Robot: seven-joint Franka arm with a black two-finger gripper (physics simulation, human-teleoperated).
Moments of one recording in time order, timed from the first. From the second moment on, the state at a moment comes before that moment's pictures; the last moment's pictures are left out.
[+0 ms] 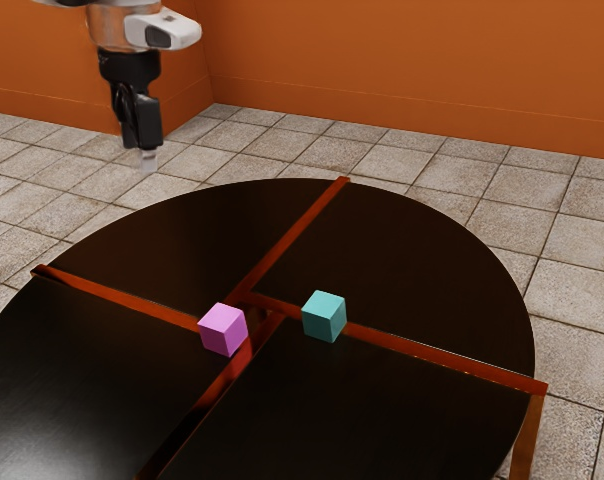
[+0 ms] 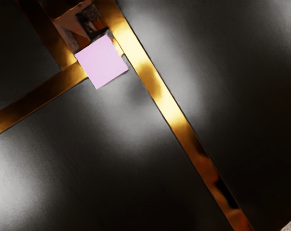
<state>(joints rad) 0.00 0.00 -0.09 -1.42 0.07 1.26 0.49</state>
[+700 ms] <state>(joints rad) -0.08 0.20 -0.10 -1.55 -0.04 1.59 1.02</state>
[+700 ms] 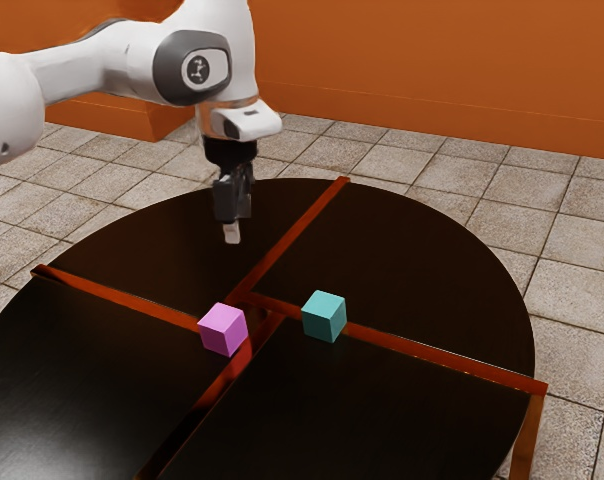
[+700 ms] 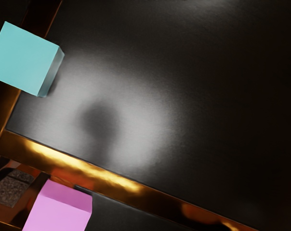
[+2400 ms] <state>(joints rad) -0.12 0.71 -0.08 -1.33 -0.04 1.96 1.37</state>
